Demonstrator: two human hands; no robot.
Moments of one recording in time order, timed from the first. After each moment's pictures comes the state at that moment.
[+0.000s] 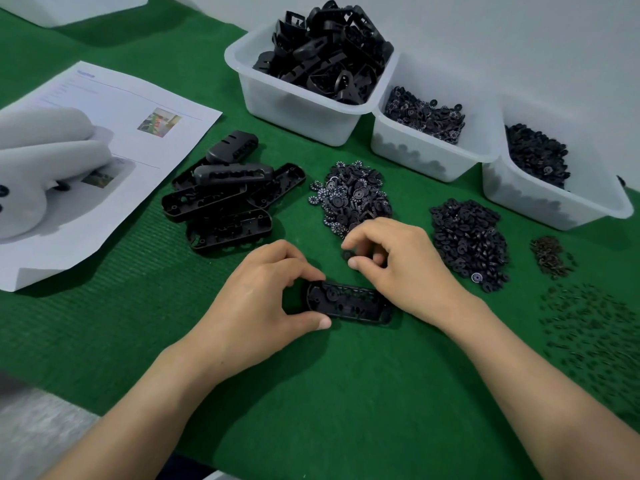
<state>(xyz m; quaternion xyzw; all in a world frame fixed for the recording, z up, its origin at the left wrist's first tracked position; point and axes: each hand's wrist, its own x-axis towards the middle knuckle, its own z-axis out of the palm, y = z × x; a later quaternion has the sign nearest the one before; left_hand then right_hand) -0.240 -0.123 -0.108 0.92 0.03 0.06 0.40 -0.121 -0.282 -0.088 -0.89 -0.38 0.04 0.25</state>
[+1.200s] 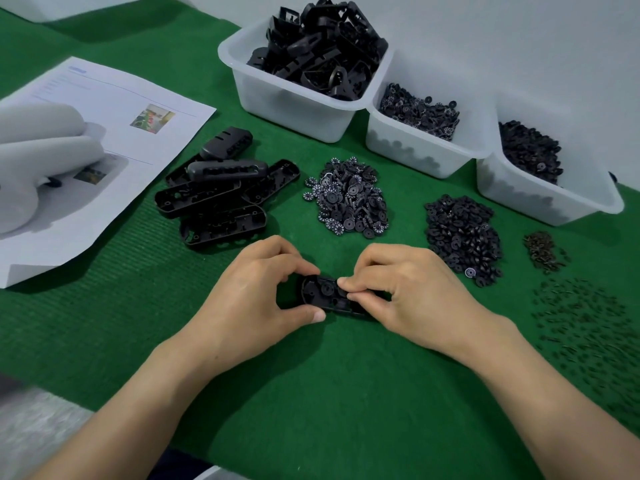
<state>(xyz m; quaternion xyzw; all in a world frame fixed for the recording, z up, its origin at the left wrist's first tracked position) -0.239 -0.124 -0.108 0.92 0.02 0.06 0.39 -0.146 -0.304 -0.073 -0.84 -0.52 0.00 0.17</state>
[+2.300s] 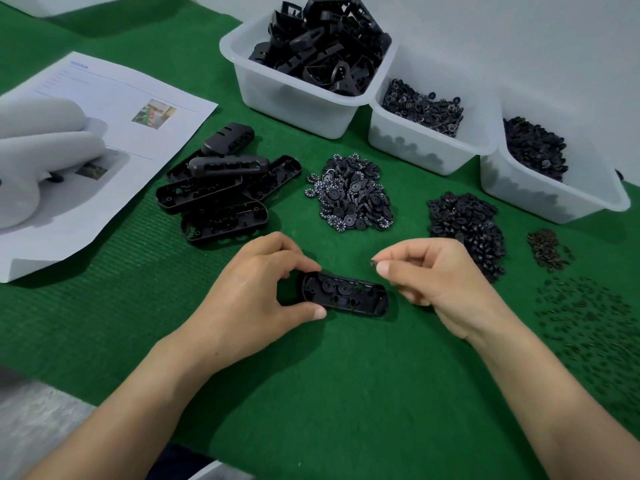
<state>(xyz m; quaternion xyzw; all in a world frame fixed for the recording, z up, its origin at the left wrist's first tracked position) -0.240 -0.123 -0.109 0.92 0.02 0.06 0.40 -0.134 -0.317 -0.080 -0.78 -0.13 0.26 0.55</state>
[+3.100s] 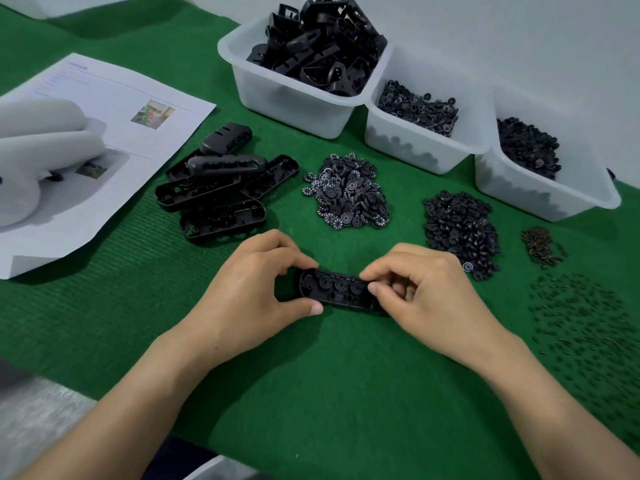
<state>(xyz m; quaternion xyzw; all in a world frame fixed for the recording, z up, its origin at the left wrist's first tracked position) -0.240 -0.124 -0.108 0.92 0.03 0.06 0.39 -0.156 -0.320 -0.077 -0.88 -0.39 0.04 0.28</state>
